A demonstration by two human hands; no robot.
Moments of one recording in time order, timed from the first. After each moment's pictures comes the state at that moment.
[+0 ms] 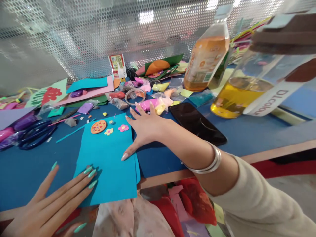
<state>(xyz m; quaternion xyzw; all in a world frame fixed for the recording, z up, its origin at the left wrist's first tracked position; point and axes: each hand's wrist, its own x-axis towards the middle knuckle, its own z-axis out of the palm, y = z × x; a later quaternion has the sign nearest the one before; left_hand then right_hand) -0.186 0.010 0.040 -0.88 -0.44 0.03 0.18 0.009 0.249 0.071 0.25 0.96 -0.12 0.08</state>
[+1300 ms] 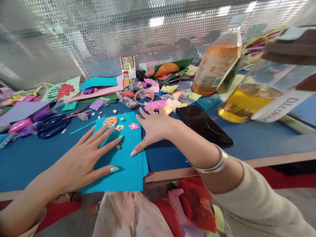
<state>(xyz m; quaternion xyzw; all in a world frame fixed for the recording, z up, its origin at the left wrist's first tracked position) -0.177 0.074 0.059 -0.82 -0.57 0.02 0.09 0.009 0.244 0.070 0.25 0.96 -0.08 0.10</state>
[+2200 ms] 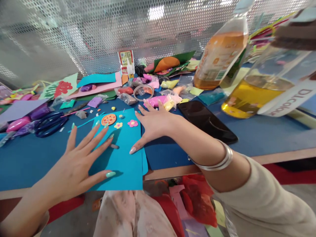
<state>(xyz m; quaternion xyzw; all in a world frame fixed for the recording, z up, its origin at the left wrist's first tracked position) -0.176 0.059 0.049 -0.80 -0.58 -0.03 0.15 0.006 0.247 0.065 0.25 0.96 -0.07 0.10</state>
